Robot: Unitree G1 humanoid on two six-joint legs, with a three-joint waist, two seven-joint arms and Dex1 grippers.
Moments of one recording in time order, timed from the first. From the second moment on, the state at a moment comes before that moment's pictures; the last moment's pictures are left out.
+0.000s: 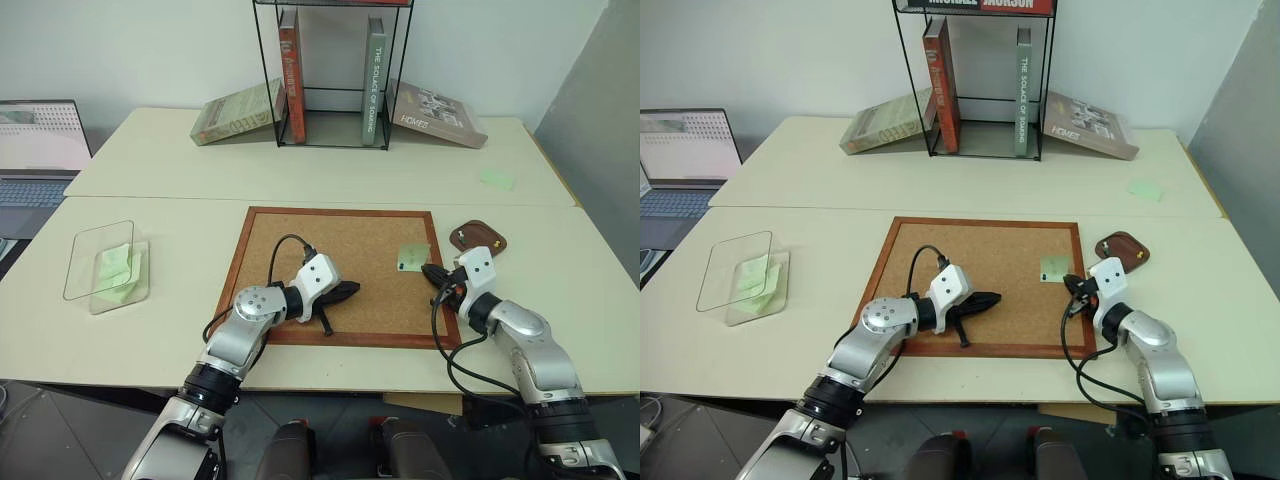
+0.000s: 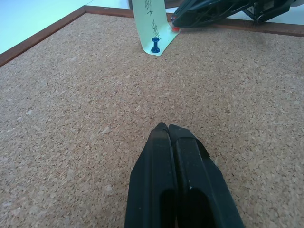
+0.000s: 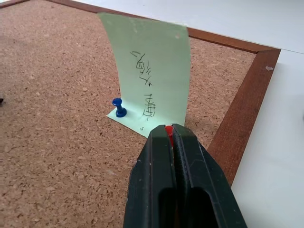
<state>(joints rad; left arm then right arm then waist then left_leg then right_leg) -0.41 0.34 -0.28 0.20 -0.07 0.13 -0.84 -0.21 -0.38 -0.02 -0.01 0.23 0.27 0.55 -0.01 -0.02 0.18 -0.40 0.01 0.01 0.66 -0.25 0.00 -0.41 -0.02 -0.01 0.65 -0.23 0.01</state>
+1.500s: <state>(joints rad) -0.40 0.34 -0.28 0.19 -0.07 0.12 -0.82 -0.54 -0.46 -0.21 0.54 0.16 0.02 0.41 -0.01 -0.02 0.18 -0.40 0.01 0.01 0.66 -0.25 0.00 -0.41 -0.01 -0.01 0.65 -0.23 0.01</state>
